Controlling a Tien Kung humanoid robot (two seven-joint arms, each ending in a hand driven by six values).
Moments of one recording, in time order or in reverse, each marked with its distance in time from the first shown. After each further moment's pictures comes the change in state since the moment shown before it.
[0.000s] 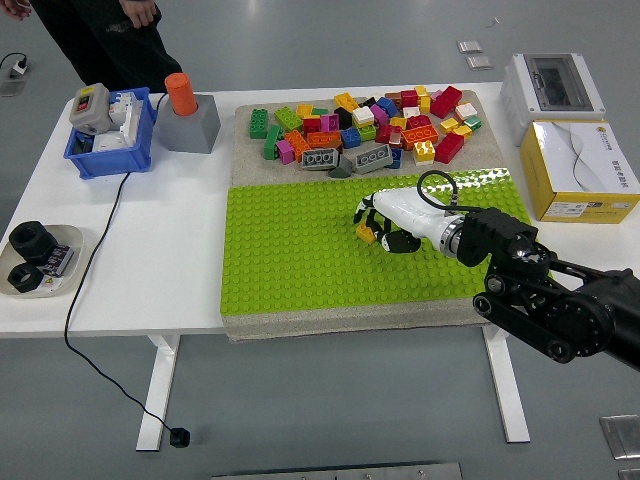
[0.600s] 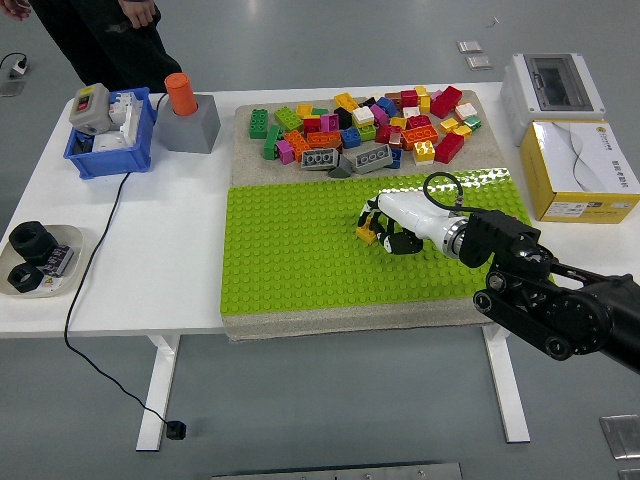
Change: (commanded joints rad) left arm -0.002 0.003 -0.004 0.000 0.004 0.000 -0.007; right arm -0.005 0.011 0.017 -0.034 0.046 0.005 0.011
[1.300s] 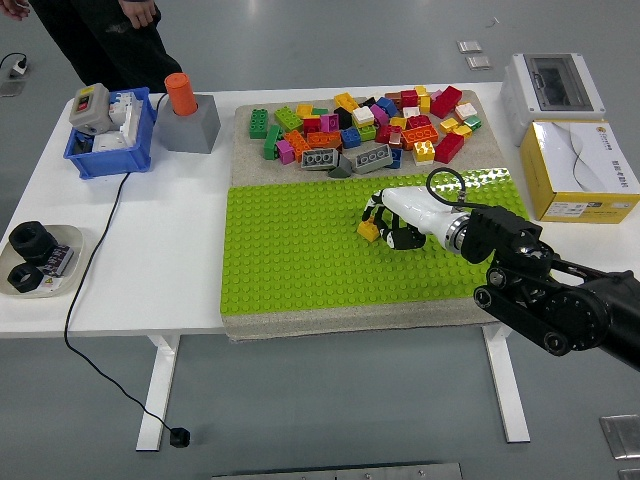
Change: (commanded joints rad) left arm -0.007 0.000 -0.008 0.000 0.005 0.000 -0.004; right arm 0.011 0.012 0.009 -0.034 -0.019 -0.010 -0.001
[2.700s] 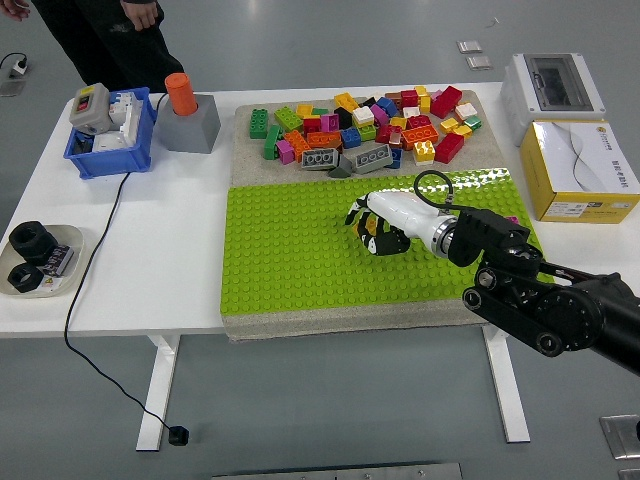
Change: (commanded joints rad) left arm -0.004 0.001 -0.013 0.000 0.012 0.001 -0.008; right arm 0.005 0.010 -0.040 0.044 0.110 0.005 -0.025
